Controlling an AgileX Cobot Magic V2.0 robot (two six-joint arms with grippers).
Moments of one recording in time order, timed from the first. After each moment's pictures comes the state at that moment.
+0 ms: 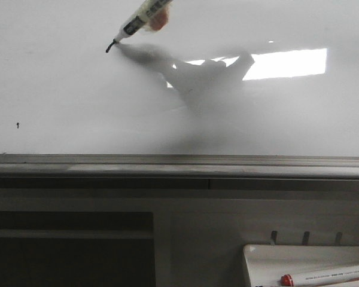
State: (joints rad) left arm -0.55 0.19 -0.42 0.83 0.21 -0.49; right arm 0.67 1.32 -0.95 0.94 0.09 -0.99
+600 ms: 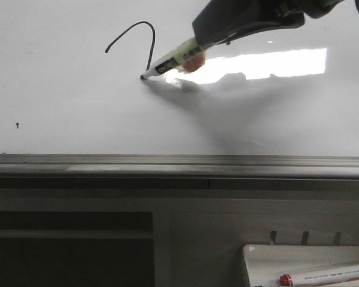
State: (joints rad) left arm -0.55 0.19 -0.42 0.83 0.21 -0.49; right arm 0.59 1.25 -0.81 0.95 0.24 -0.98
